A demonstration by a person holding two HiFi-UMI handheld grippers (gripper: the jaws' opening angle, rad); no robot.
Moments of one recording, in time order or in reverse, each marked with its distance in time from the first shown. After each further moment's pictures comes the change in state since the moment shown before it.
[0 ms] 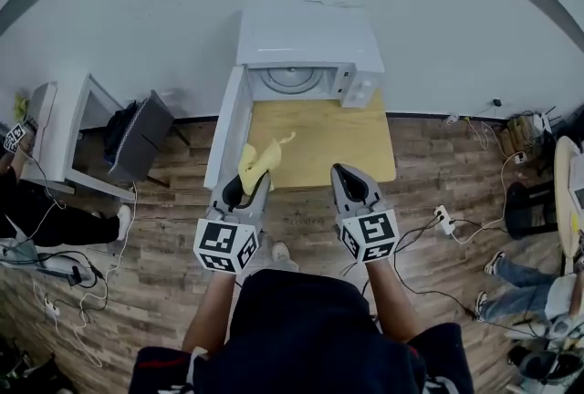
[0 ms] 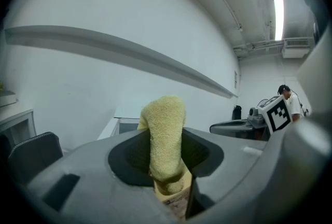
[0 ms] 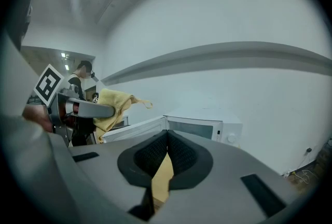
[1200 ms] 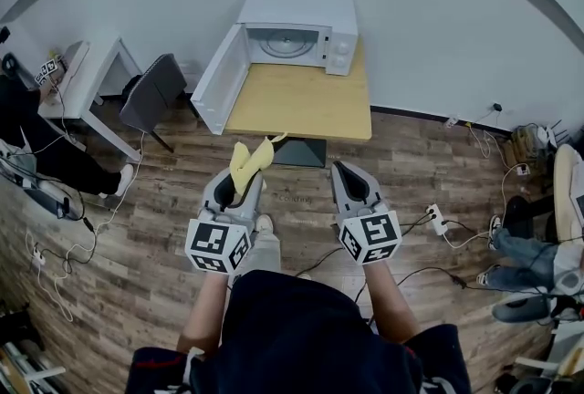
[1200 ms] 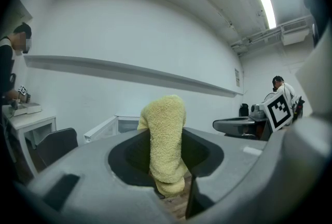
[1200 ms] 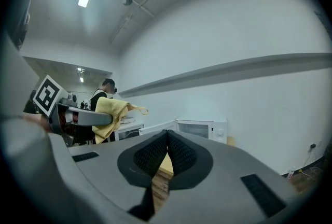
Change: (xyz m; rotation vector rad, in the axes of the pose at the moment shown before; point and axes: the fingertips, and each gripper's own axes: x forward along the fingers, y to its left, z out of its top) left arm -0.160 -0.215 -0.044 0.068 -0.082 0.146; right arm -0.252 0.013 -0.036 0.011 -0.136 0.123
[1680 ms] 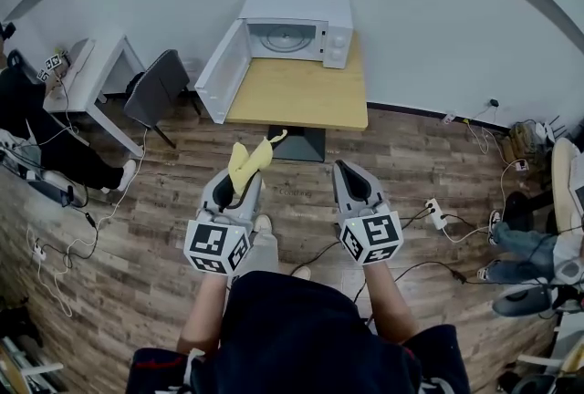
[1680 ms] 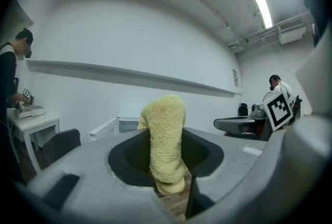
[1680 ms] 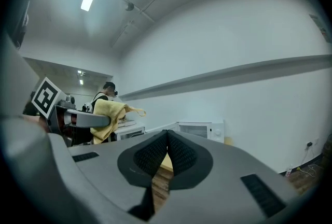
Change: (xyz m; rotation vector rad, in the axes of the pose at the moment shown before) left arm -0.056 -0.038 0.003 0.021 -0.018 0.009; right arm -0.063 0.022 0.005 0.009 -0.036 -0.013
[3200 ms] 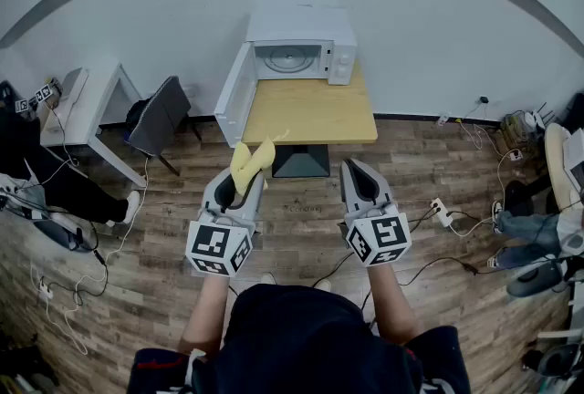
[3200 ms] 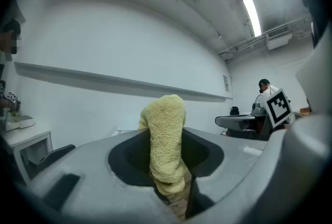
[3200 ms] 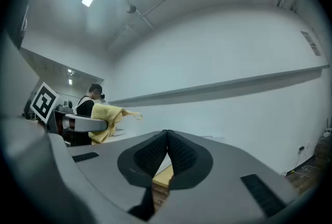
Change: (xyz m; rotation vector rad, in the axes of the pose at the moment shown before) left arm -0.009 0.098 0.048 0.041 -0.071 -0.115; right arm 0.056 0.062 0.054 -0.017 -0.095 -0.137
